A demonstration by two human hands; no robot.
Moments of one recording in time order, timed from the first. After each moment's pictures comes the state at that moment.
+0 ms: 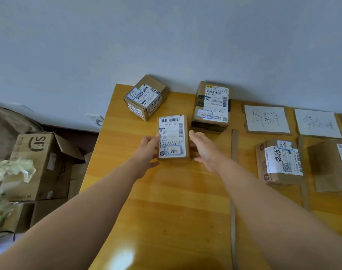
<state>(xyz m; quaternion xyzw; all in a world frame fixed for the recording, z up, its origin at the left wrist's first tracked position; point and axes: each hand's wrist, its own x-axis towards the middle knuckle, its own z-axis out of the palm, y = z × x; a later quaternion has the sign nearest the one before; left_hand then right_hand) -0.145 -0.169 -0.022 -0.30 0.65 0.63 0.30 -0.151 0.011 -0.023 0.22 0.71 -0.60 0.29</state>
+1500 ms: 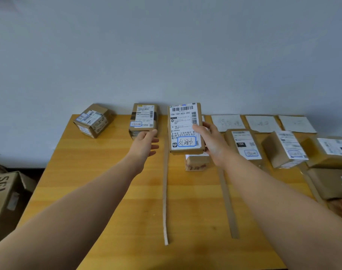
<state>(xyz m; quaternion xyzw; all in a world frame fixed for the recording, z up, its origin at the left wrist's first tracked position) -0.059 0.030 0.079 -0.13 0.73 0.65 0.17 -0.032 0.230 0.091 0.20 0.70 -0.68 0.07</state>
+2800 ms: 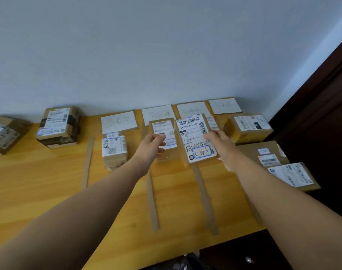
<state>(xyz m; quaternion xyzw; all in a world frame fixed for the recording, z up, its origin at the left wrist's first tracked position) 0.013 0.308 0.061 -0.02 0.75 0.61 0.26 0.091 0.506 0.083 0.32 0.70 -0.64 0.05</state>
